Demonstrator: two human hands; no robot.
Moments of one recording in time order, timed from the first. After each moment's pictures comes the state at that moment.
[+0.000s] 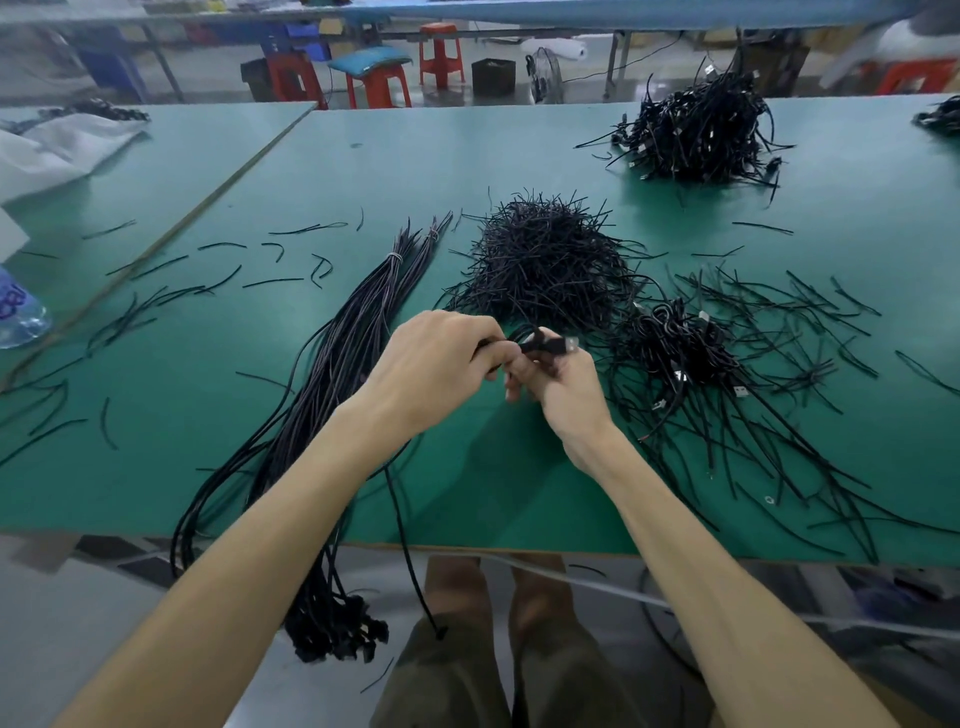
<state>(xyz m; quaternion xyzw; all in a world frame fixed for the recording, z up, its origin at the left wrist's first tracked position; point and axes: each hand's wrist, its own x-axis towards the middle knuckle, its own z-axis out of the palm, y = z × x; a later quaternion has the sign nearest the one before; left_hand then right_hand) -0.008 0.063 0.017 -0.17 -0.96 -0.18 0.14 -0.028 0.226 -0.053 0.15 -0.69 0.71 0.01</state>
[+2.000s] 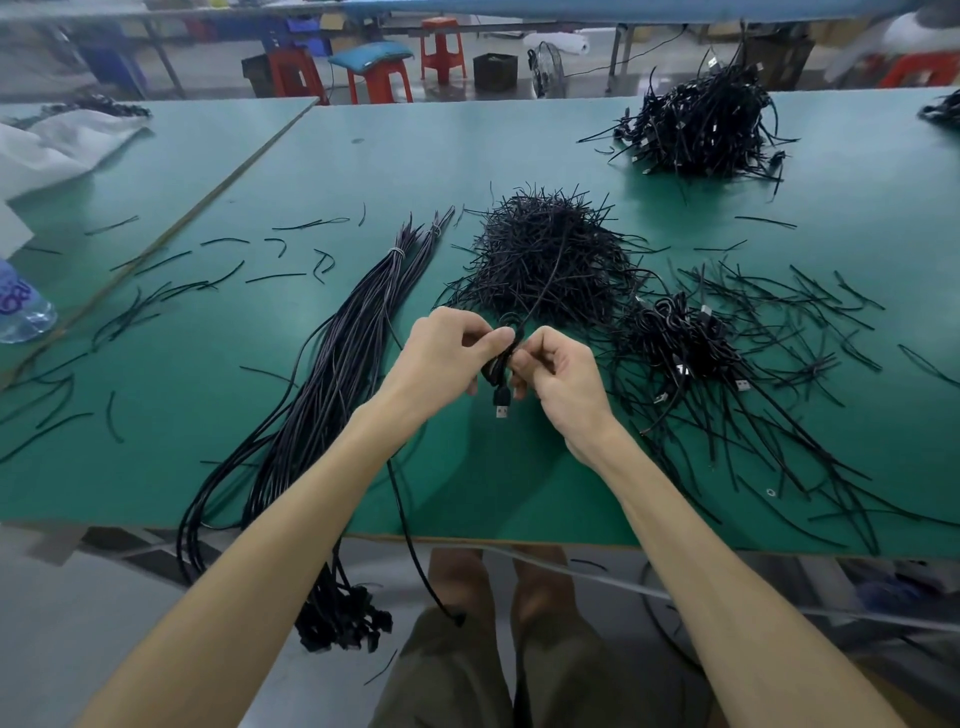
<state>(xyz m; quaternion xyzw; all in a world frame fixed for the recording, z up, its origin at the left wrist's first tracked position) -0.014 0.068 0.006 -0.04 -0.92 -0.40 0.05 -0.028 0.226 -0.053 0.11 -0.72 0.68 0.02</state>
